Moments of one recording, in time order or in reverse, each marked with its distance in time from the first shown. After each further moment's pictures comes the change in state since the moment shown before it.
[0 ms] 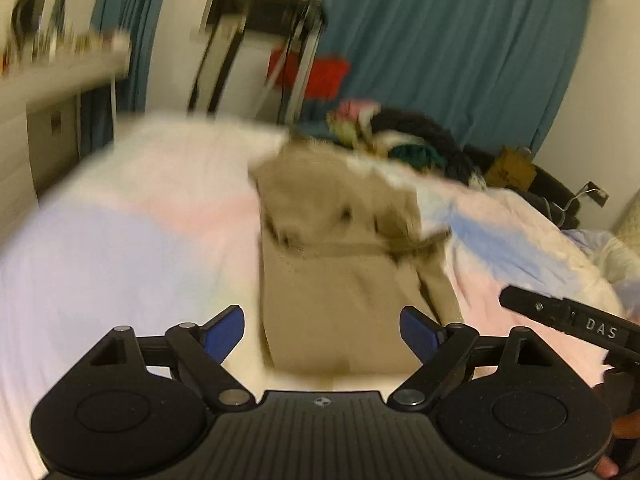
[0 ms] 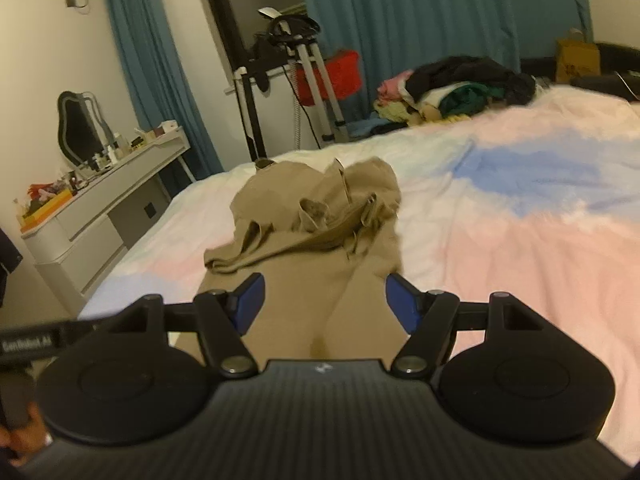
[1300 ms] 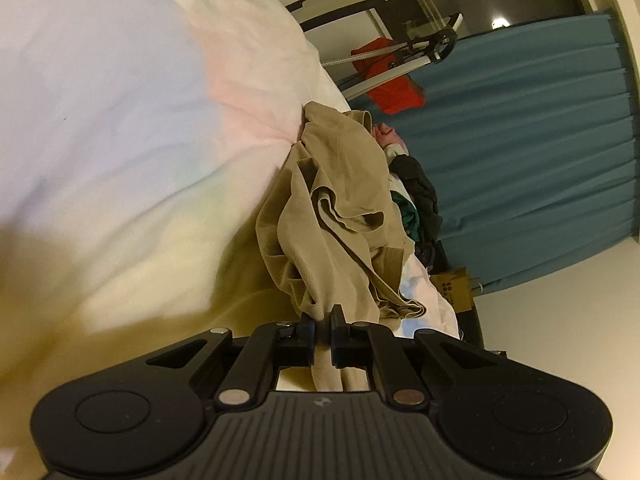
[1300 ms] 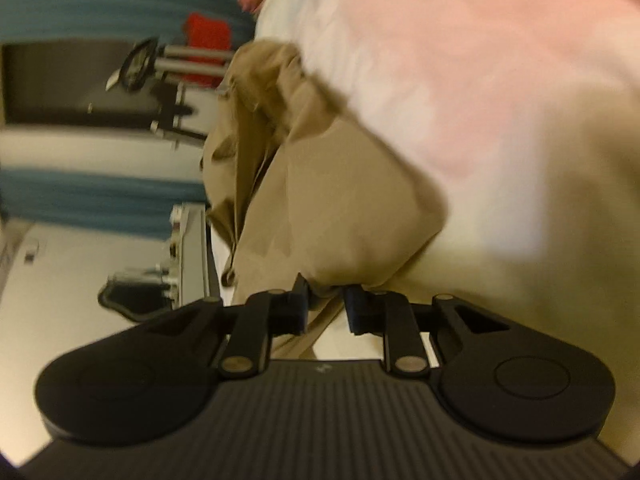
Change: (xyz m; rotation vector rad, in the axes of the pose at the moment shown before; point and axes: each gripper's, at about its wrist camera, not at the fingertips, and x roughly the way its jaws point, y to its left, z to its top) left arm 0.054 0.075 -0.029 -0.682 -0.053 -0.243; right arm 0.079 -0.075 -0.081 0.988 0.227 0.219
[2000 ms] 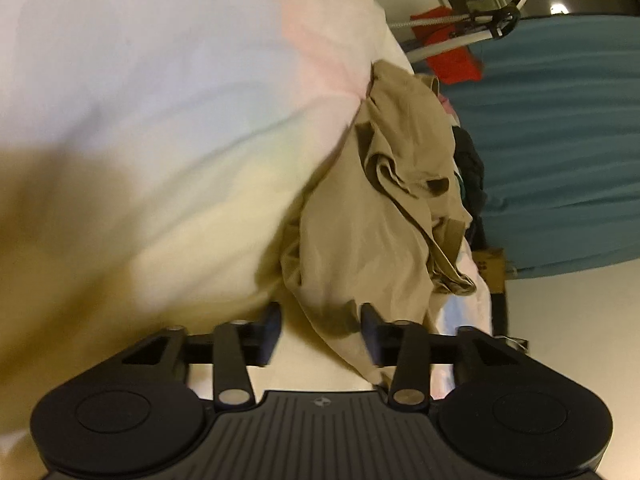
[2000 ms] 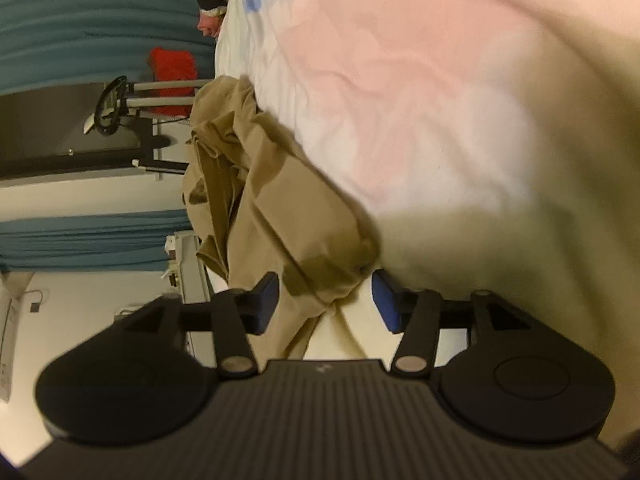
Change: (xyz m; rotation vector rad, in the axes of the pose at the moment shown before) left arm 0.040 0.020 0.006 -0.124 0.157 0.086; right arm -0.014 -0.019 0.015 0.125 0.007 -0.023
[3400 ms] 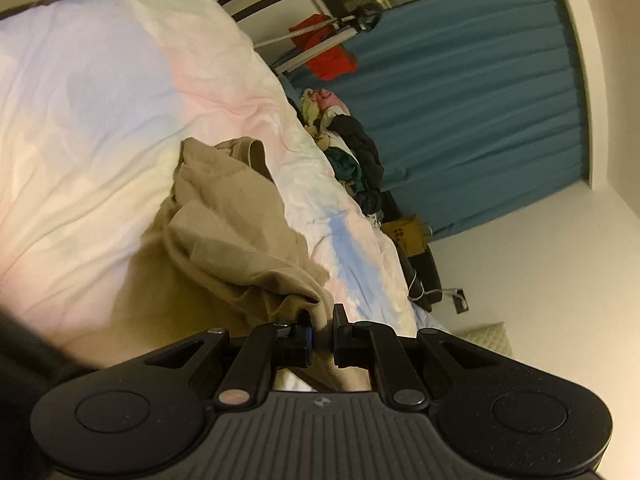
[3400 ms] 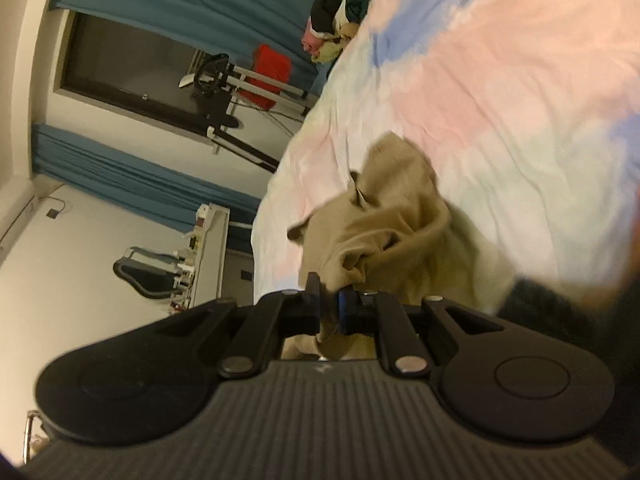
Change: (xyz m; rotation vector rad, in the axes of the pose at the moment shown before) left arm -0.166 -0.071 -0.097 0.246 -0.076 -0.148; right arm -0.198 0.065 -0.090 -0.329 -0.119 0.050
